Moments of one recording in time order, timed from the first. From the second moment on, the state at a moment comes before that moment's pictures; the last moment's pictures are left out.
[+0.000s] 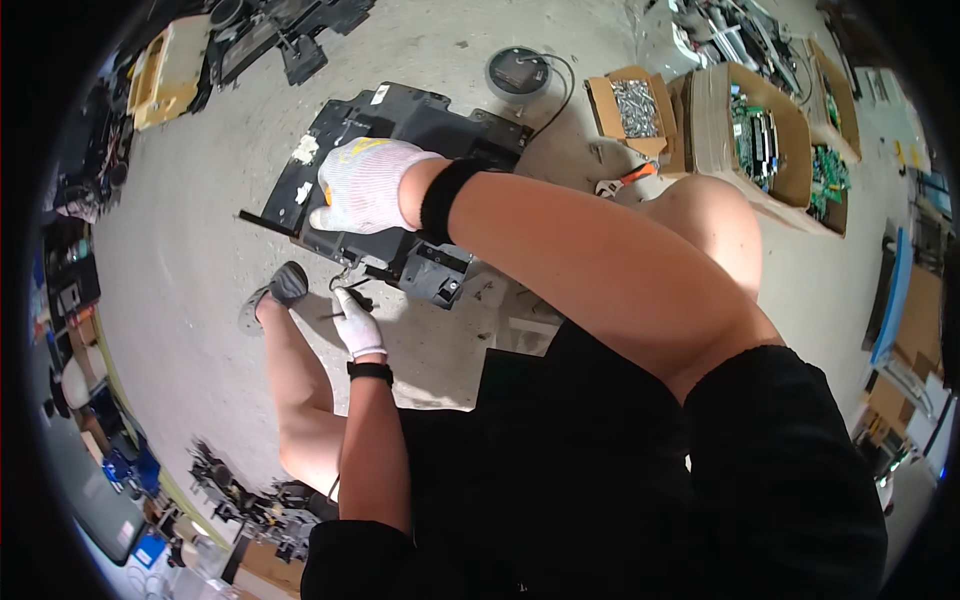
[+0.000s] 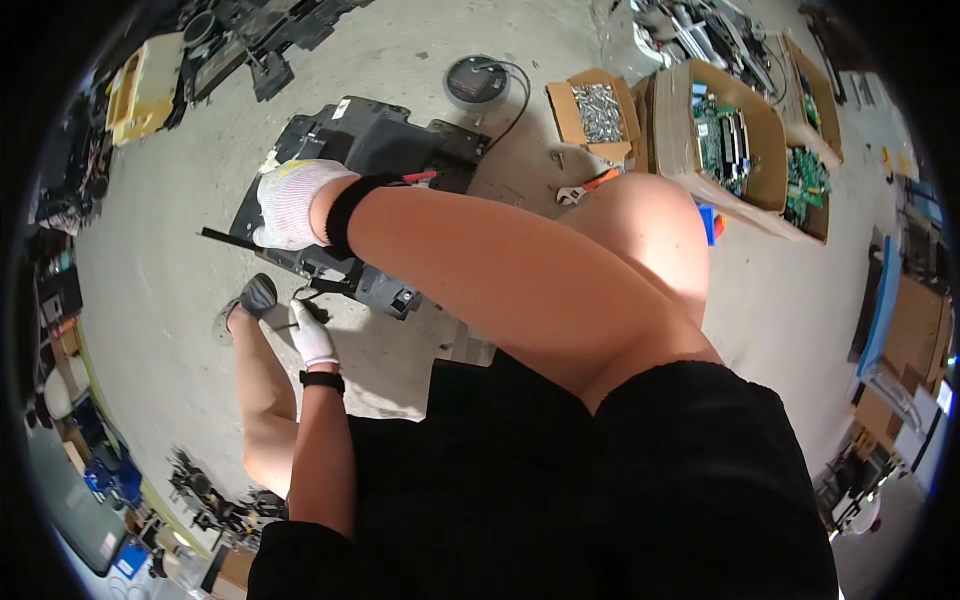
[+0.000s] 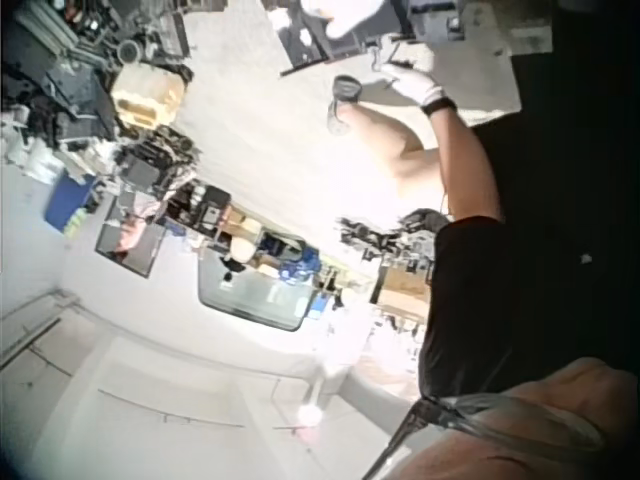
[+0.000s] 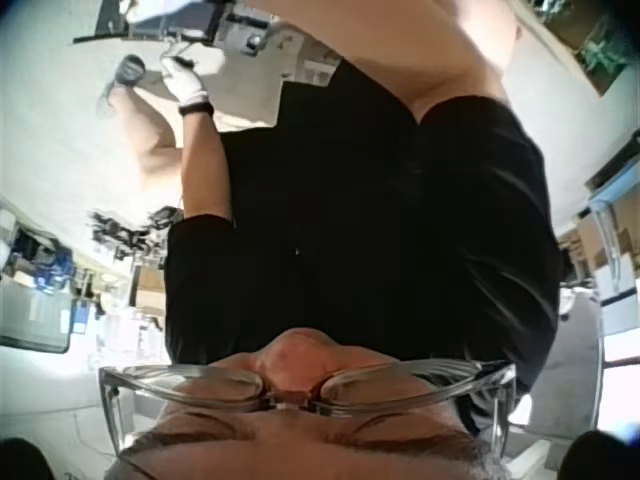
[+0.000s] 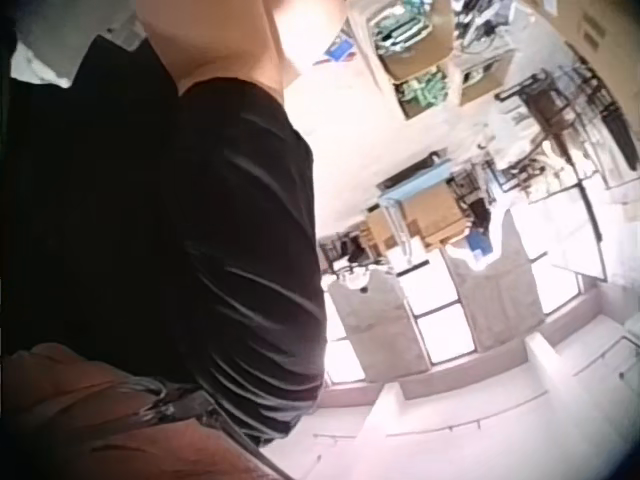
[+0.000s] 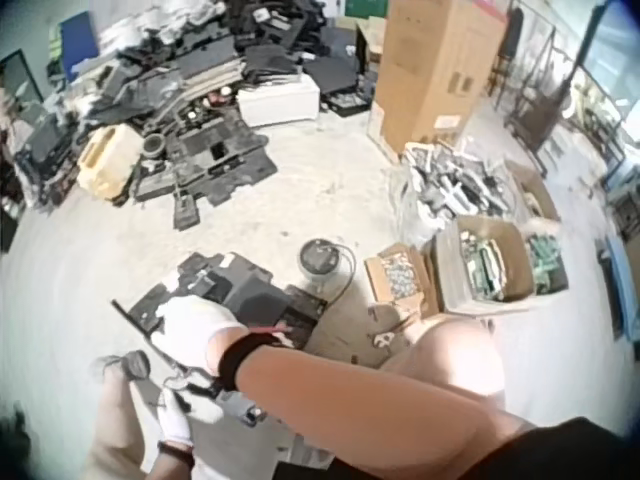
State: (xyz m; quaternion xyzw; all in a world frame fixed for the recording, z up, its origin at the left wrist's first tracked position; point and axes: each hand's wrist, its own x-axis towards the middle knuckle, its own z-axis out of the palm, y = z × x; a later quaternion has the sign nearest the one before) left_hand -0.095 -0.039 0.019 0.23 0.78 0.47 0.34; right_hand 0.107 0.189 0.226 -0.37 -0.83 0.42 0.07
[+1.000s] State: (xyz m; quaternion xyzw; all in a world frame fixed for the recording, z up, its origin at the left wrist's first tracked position) left_hand -0.020 0.032 0.154 0.65 0.75 0.10 0.10; right_hand 0.151 0.188 0.231 -0.41 -0.82 0.39 0.06
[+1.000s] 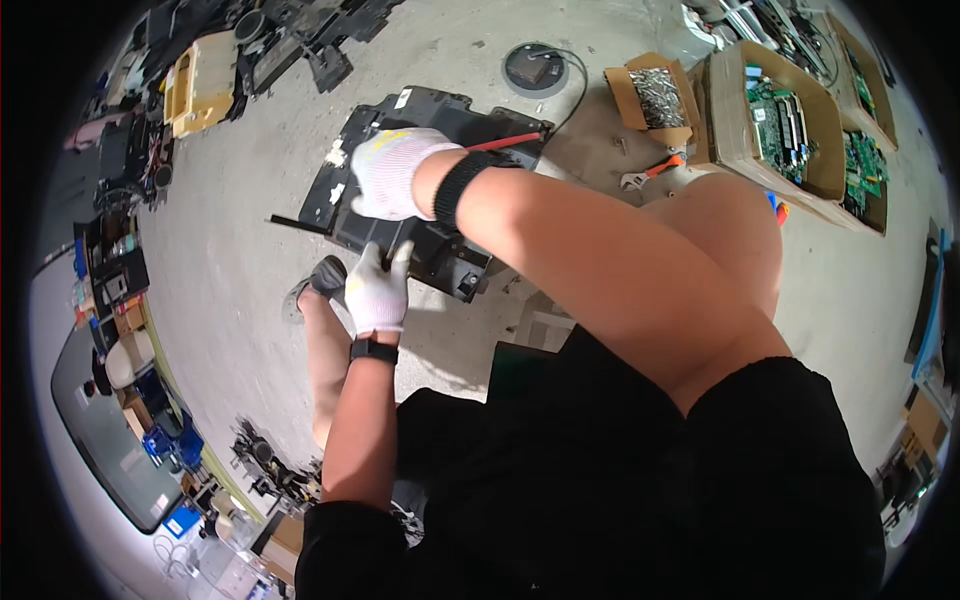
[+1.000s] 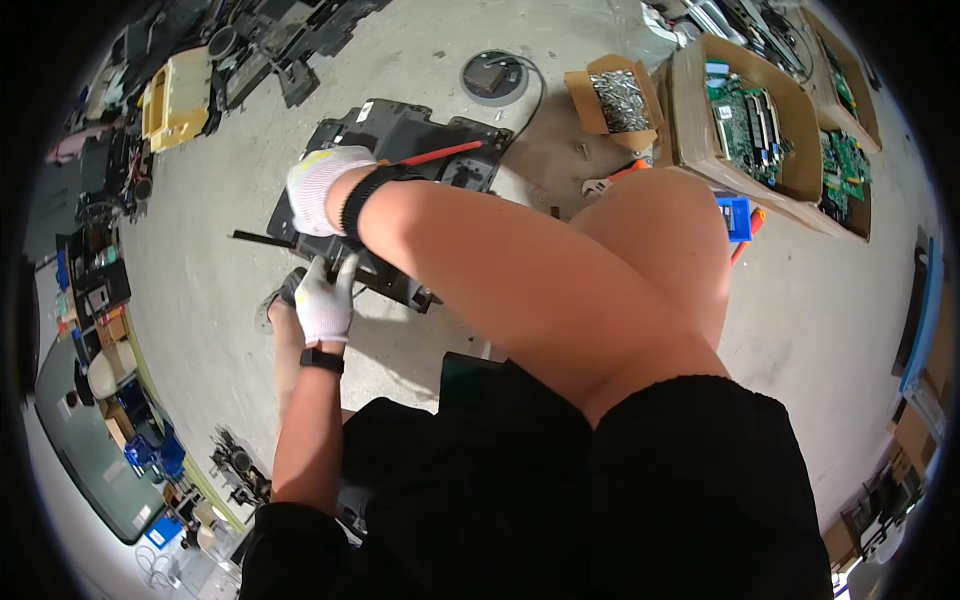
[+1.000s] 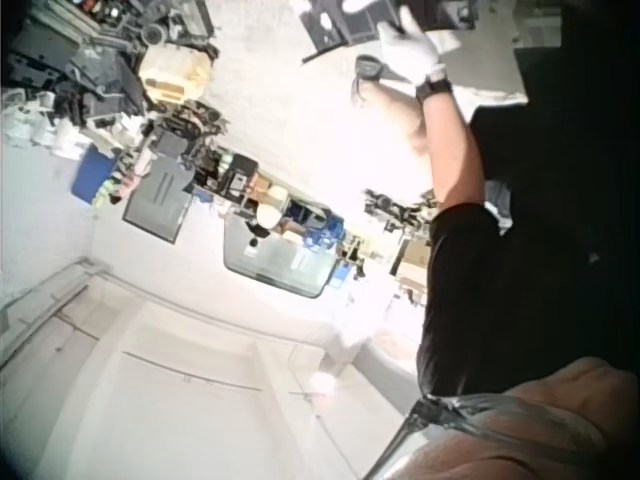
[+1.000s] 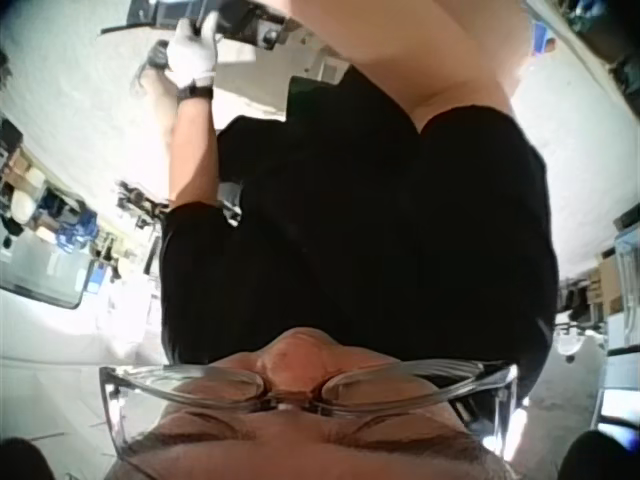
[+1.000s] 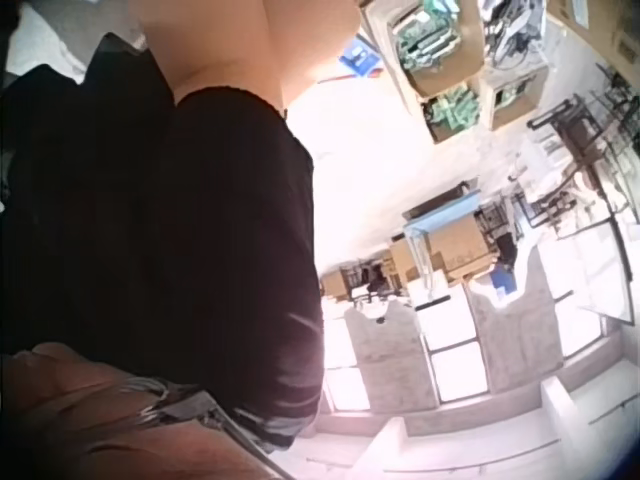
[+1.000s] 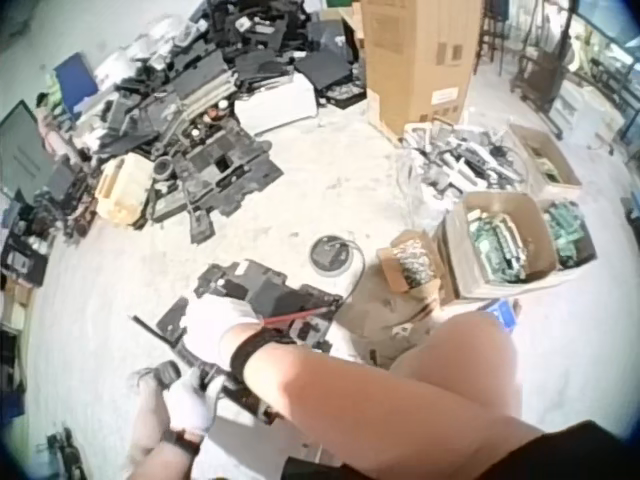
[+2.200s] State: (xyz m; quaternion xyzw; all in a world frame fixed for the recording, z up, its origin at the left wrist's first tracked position) left_hand -0.094 -0.053 -0.020 0.38 0.74 0.18 0.52; right_hand 0.083 0.121 0.227 -0.52 -0.63 0.56 -0.14
